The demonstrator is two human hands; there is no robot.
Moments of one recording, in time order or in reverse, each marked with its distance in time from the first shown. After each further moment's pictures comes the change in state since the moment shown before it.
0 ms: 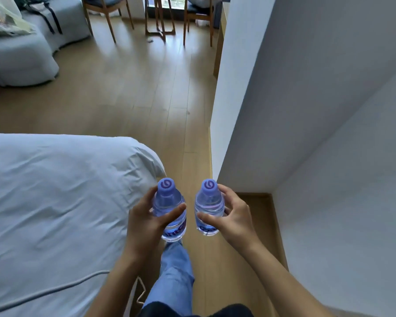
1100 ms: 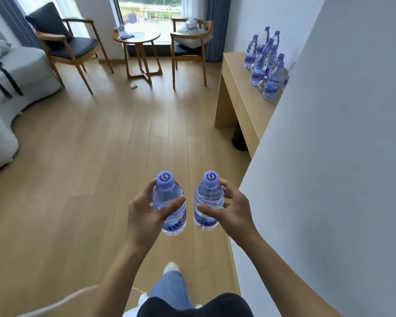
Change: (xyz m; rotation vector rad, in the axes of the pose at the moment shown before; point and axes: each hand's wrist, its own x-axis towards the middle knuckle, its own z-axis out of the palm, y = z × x) left_hand 0.899 0.037 0.065 0.056 -0.096 0.091; right_hand 0.876 -0.129 0.028 0.047 0.140 -0.032
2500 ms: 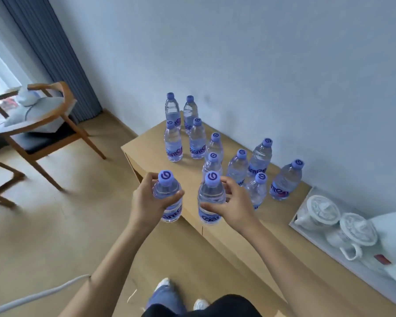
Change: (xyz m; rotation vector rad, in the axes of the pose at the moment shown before) left_hand 0.879 0.014 0.374 0.069 -0.652 0.173; right_hand 0.770 0.015 -0.184 -0.079 0.649 0.207
